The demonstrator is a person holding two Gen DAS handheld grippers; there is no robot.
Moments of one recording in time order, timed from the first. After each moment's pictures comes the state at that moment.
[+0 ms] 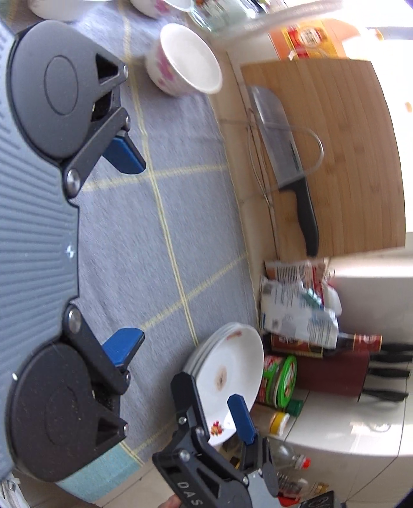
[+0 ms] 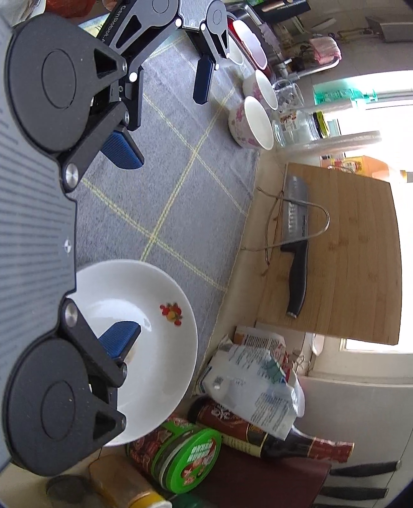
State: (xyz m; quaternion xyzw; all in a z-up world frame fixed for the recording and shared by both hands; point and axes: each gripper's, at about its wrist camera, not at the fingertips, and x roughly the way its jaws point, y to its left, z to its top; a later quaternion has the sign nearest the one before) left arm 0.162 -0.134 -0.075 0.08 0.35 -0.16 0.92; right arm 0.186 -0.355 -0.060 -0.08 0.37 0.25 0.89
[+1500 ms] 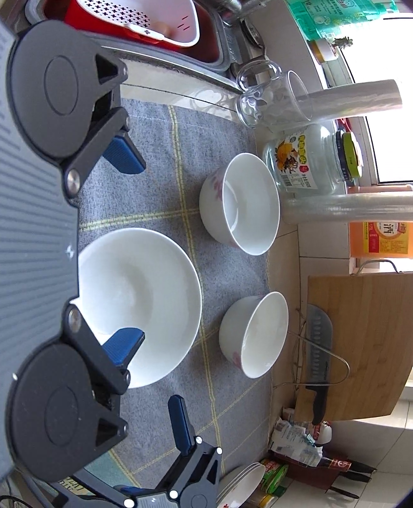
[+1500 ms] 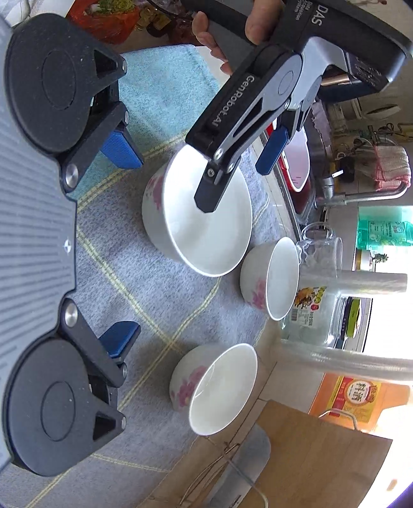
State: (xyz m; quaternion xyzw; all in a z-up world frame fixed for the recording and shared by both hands) left arm 0.190 0.184 -0.088 0.05 0.41 -0.12 0.90; right arm 0.164 0.002 -0.099 -0.17 0.36 0.38 0.84
